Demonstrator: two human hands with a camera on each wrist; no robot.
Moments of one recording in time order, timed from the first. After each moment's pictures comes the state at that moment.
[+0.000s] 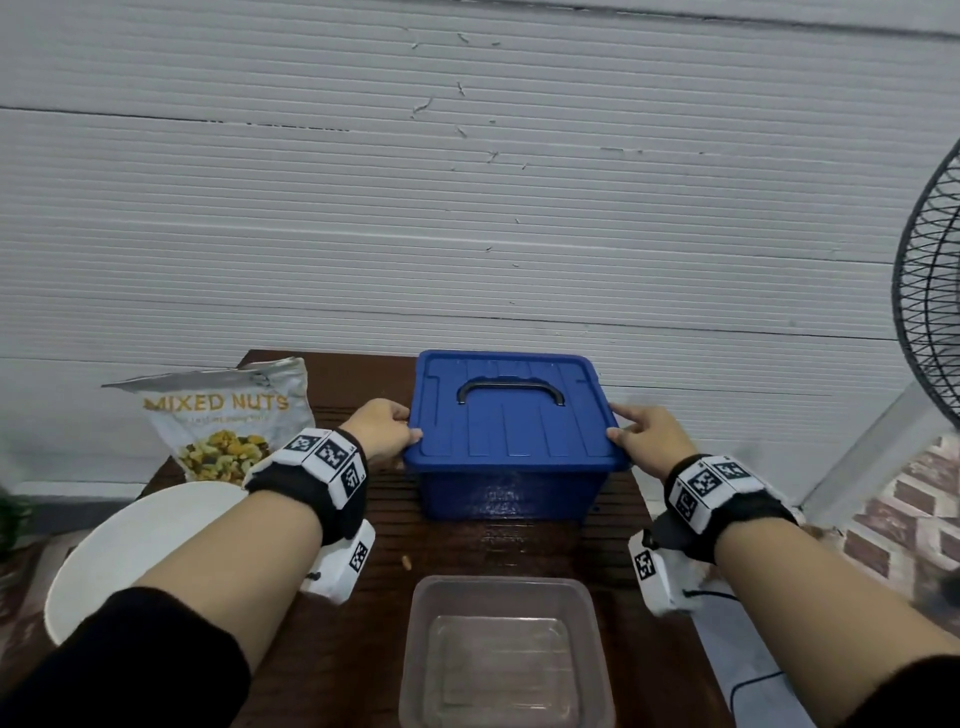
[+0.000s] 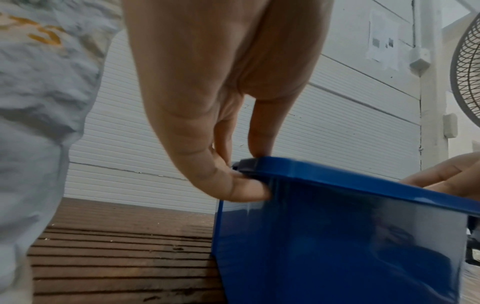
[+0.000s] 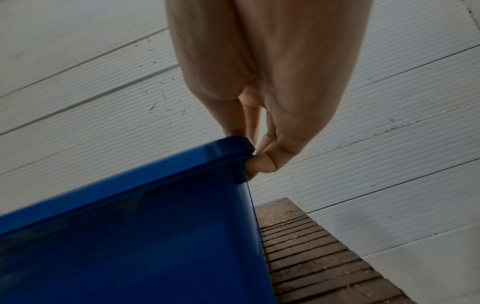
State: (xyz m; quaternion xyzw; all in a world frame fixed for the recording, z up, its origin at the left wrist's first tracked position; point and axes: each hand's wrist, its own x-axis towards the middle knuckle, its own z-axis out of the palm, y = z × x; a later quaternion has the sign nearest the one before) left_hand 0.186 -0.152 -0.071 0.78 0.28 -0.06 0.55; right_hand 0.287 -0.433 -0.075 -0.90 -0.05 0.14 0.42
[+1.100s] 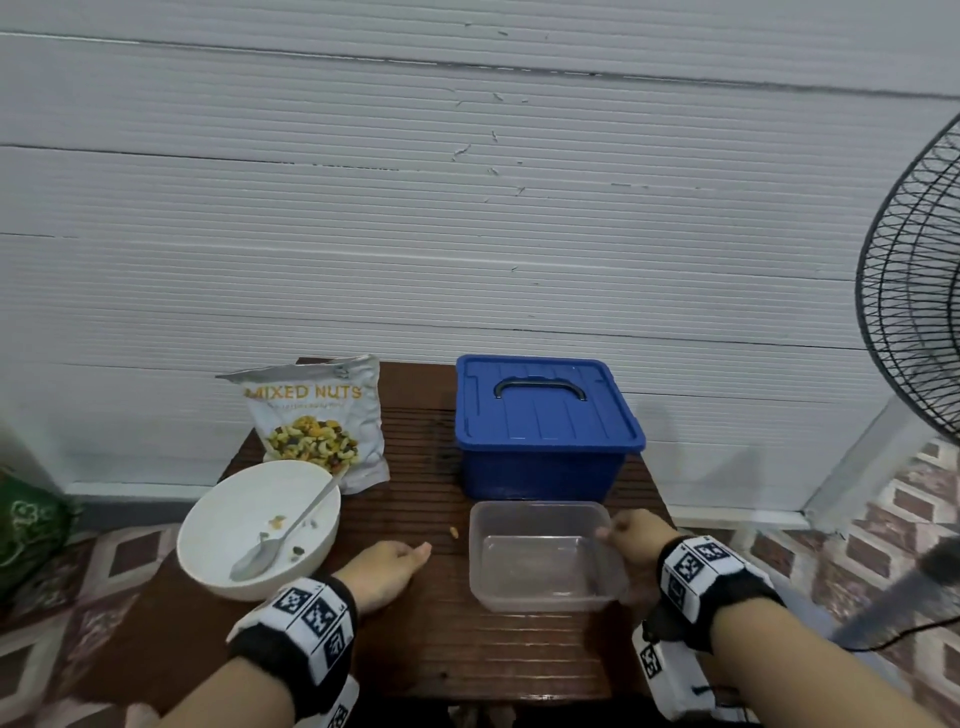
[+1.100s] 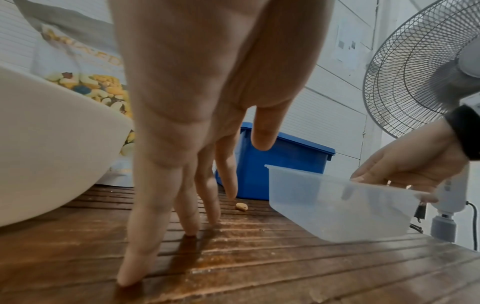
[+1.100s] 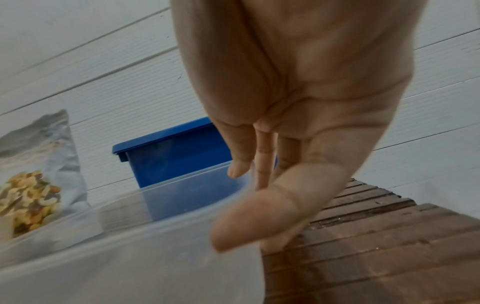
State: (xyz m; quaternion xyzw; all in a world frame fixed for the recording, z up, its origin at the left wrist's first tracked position) left_hand 0.023 -0.165 -0.119 0.85 0.25 -0.19 0.41; right_hand 0.165 -0.430 -0.113 -0.94 -0.02 0.27 0.23
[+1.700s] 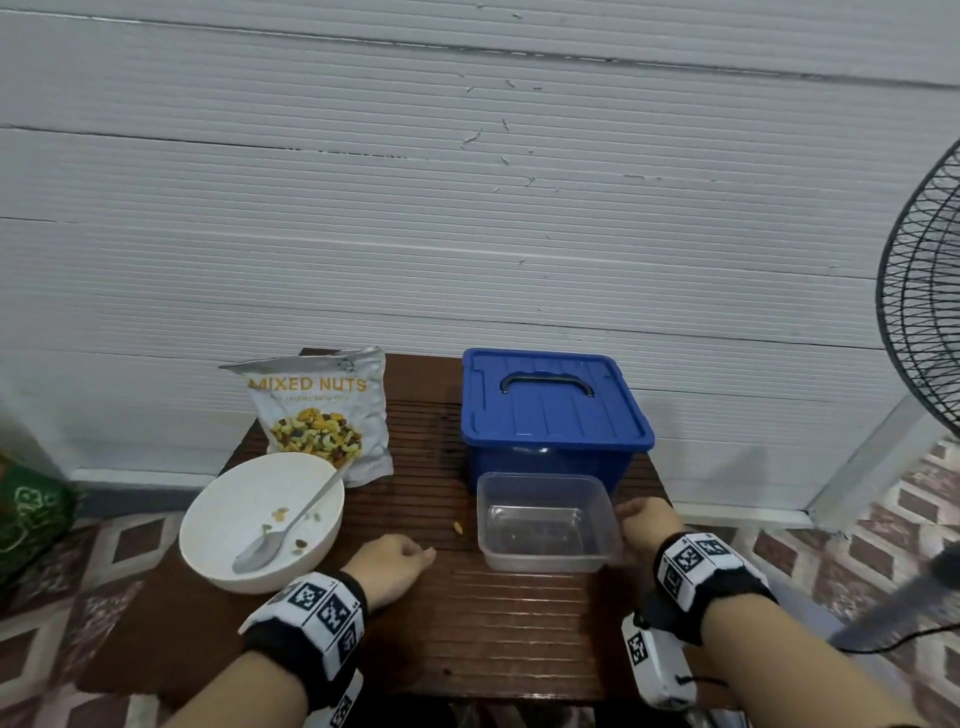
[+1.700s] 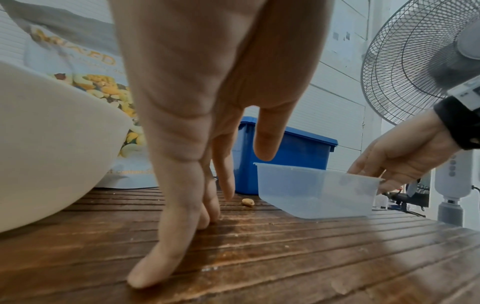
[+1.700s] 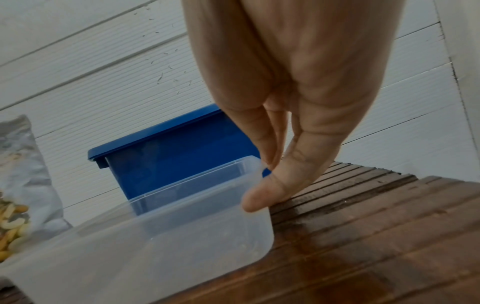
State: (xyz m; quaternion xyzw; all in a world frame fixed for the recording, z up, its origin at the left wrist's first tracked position) left_hand 0.028 -0.159 -0.135 0.86 0.28 -0.19 0.38; right_hand 0.185 -0.424 -0.135 -0.89 0.11 0.22 0.38
